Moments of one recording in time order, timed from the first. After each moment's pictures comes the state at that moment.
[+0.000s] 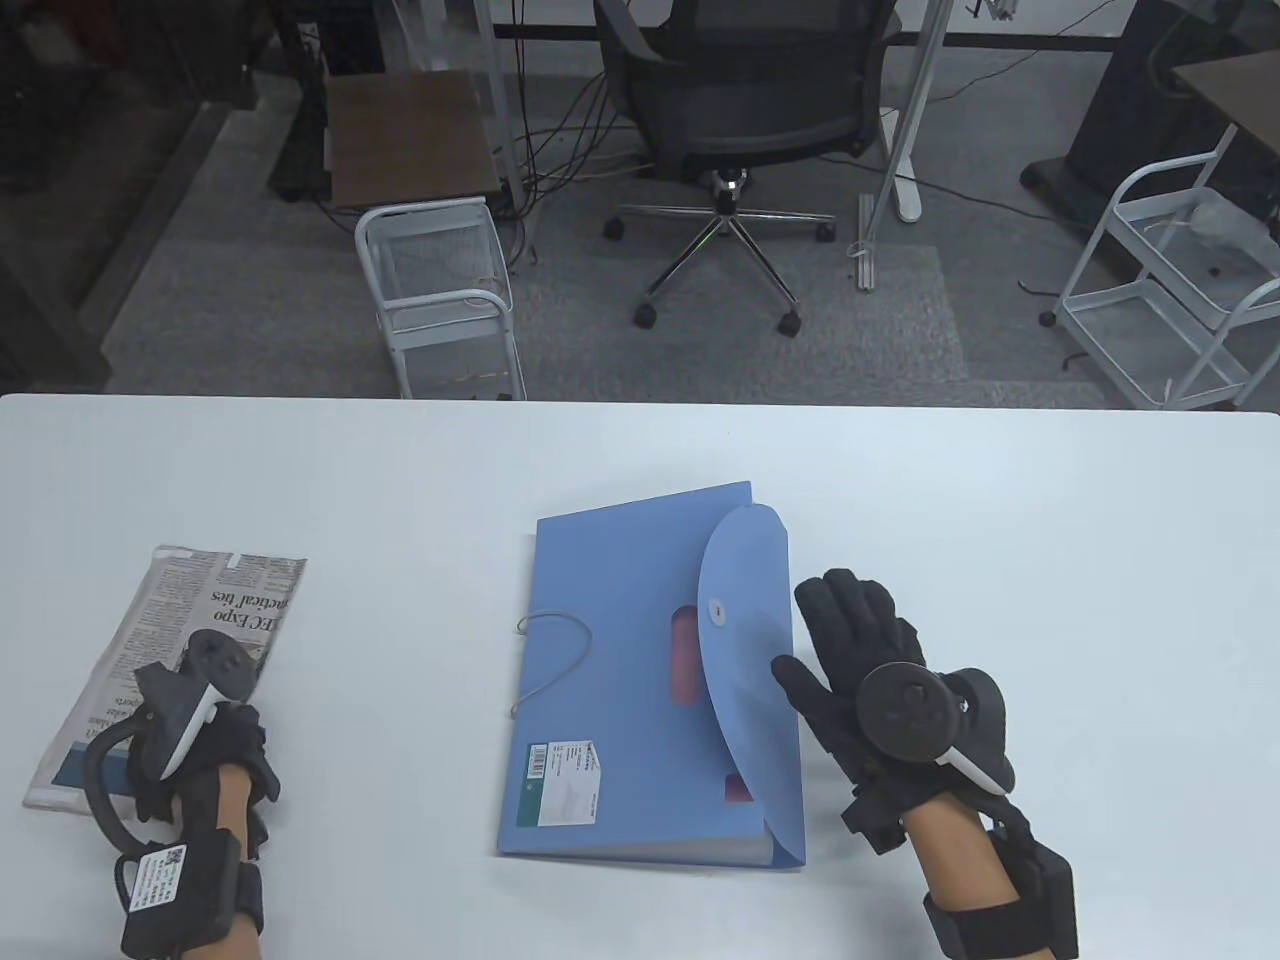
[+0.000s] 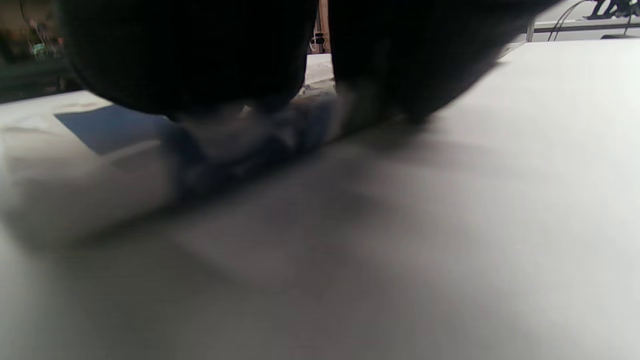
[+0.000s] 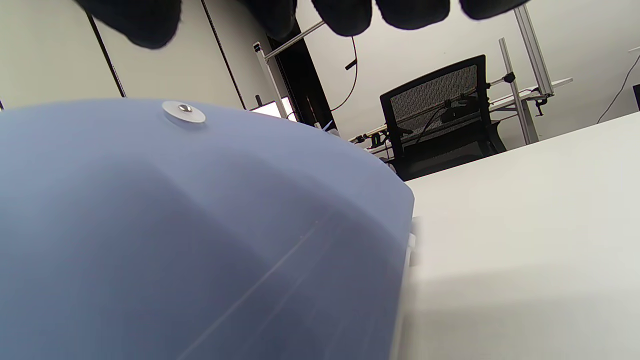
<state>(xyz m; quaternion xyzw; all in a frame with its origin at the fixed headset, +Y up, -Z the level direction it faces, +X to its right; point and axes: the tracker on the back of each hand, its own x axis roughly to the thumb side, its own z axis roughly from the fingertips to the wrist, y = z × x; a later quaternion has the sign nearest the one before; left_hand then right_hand) -0.400 -0.742 -0.307 -0.14 0.29 -0.03 0.95 0.178 -0.665 -0.283 0.16 -0.08 0.96 0.21</state>
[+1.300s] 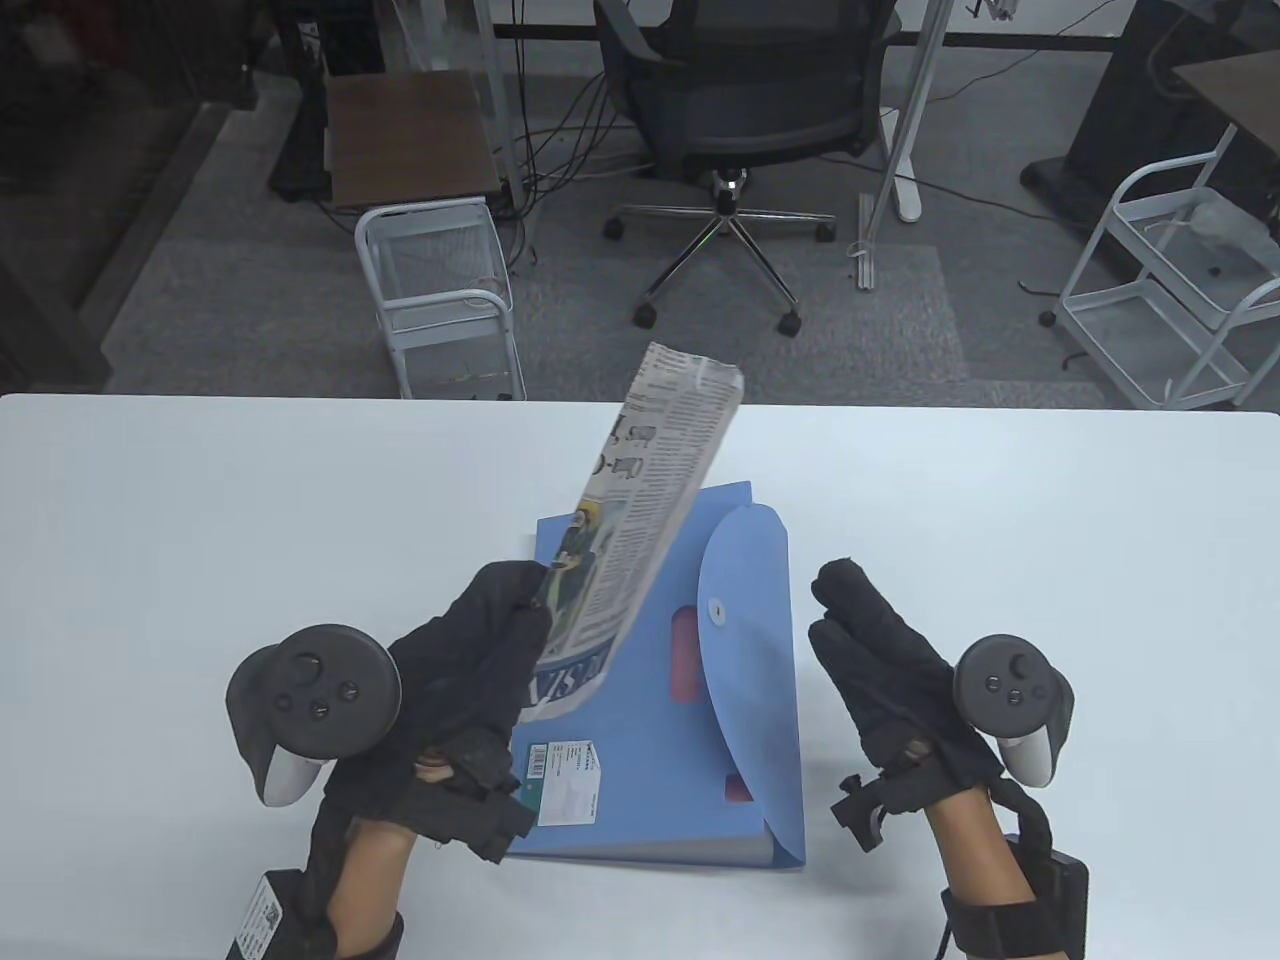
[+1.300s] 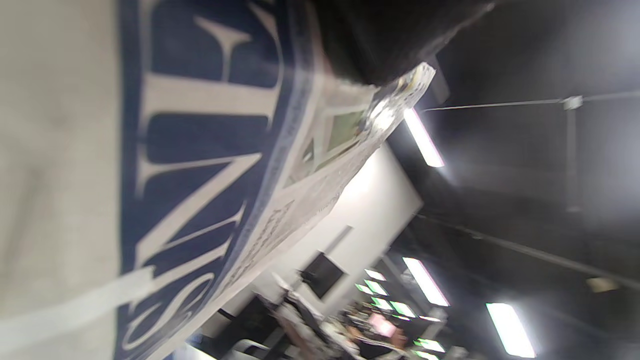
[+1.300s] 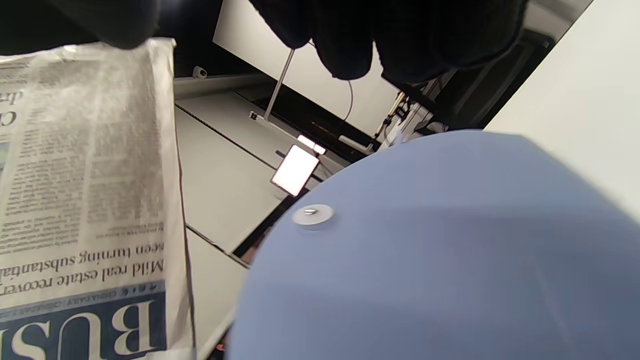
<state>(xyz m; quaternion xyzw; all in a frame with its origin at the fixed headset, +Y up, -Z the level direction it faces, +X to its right) -0.168 -0.514 -0.236 0.10 -0.25 0.47 0.84 0.204 -0.652 -0.288 0.17 -0.05 0.82 0.54</state>
